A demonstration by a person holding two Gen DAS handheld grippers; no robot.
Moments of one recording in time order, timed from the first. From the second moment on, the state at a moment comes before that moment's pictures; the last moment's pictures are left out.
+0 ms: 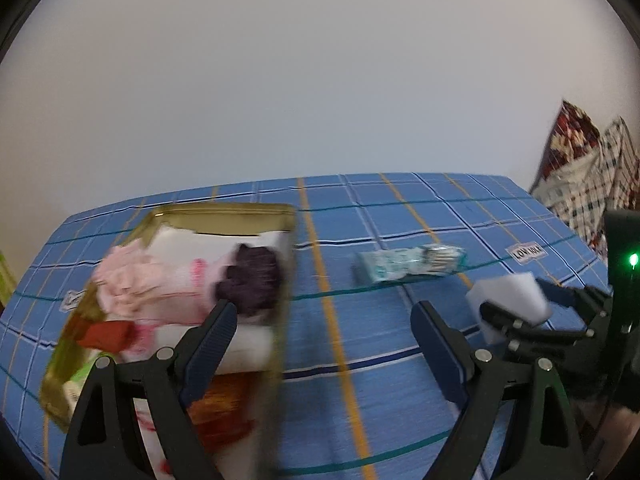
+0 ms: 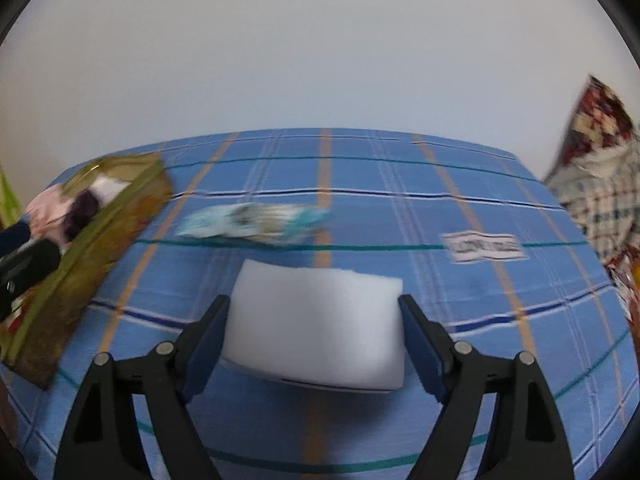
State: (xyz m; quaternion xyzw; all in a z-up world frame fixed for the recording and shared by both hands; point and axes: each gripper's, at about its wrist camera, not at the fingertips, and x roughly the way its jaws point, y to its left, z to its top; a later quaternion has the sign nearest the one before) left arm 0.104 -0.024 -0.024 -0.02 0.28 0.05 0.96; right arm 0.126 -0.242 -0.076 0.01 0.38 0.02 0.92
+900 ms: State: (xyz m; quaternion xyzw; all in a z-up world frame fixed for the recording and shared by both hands) left arm 0.257 -0.091 -0.074 0.07 0.39 -0.06 0.91; right arm 0.132 -0.311 -0.074 0.07 0.37 -0.01 0.93
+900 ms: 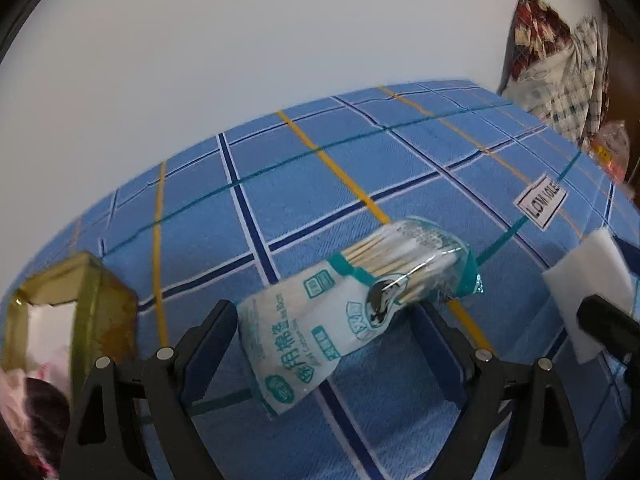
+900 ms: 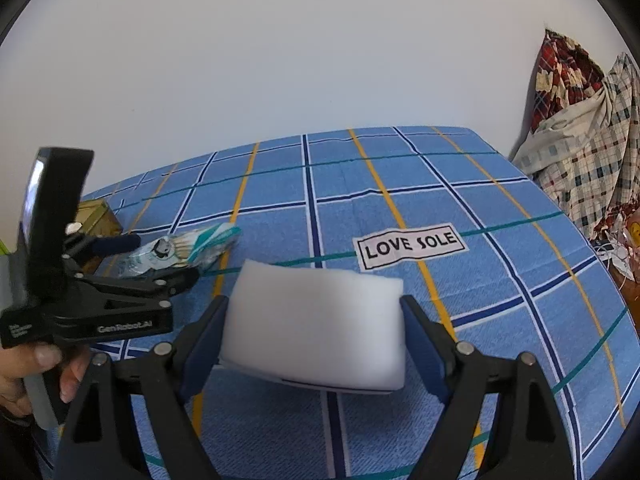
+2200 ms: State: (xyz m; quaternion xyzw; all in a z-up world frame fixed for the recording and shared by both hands) left arm 0.149 -0.076 -0.049 0.08 0.25 -0.05 0.96; right arm 0.101 -0.293 -0.051 0.04 0.27 0.00 0.96
